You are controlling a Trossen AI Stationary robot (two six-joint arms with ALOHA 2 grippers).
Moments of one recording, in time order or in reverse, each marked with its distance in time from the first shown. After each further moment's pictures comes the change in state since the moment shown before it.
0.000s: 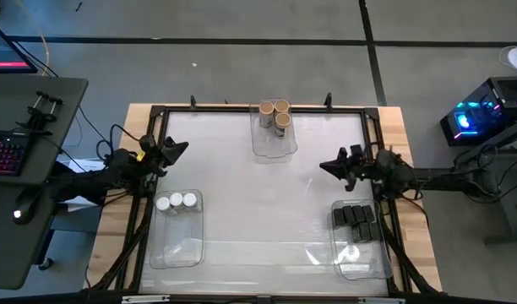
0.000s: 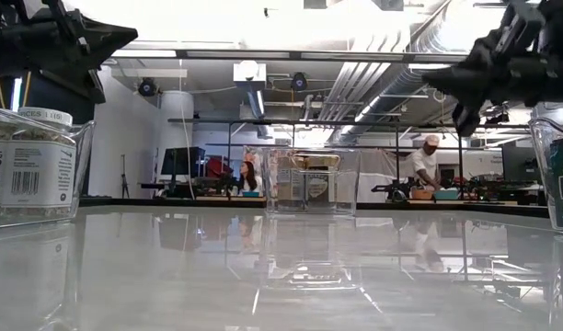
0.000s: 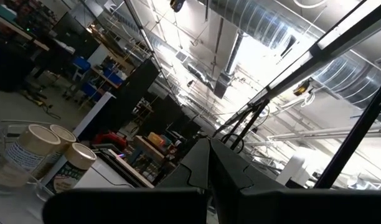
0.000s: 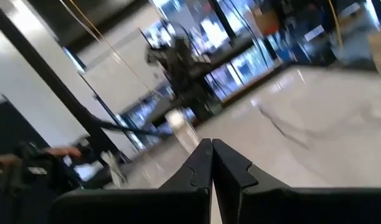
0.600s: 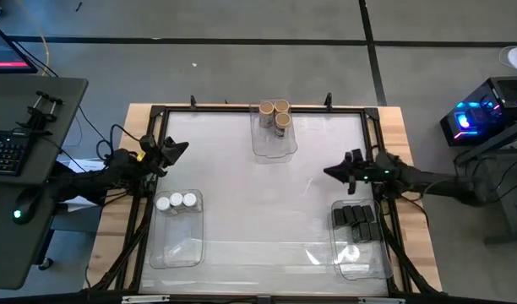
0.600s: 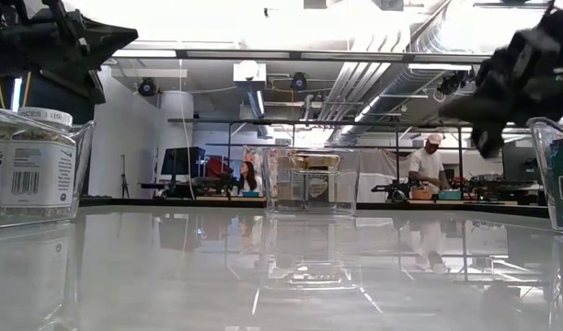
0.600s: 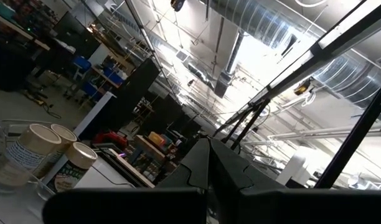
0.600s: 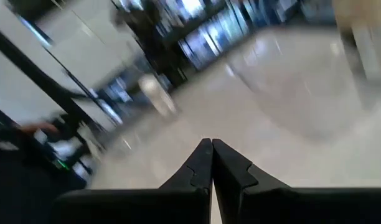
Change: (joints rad) left arm 0.000 0.000 0.000 -0.004 0.000 0.000; right arm 0.000 -0.275 0.000 -0.508 0.020 -0.006
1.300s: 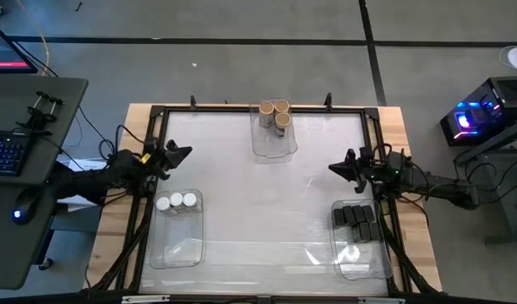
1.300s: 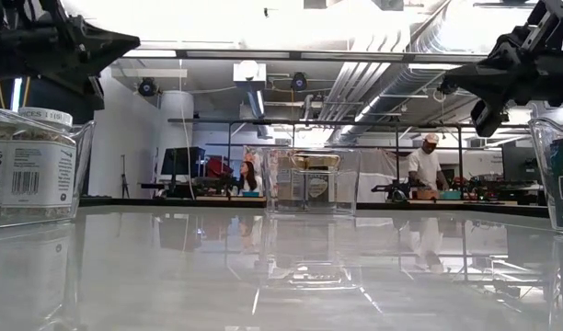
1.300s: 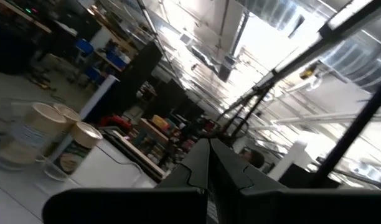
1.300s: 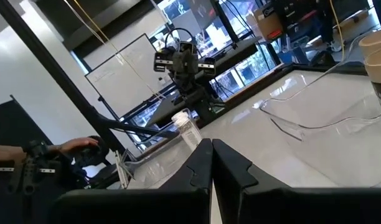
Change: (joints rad) left arm -0.038 0.000 0.000 -0.069 -0.004 0.000; right arm -0.001 -0.176 0.000 0.052 -0.024 0.000
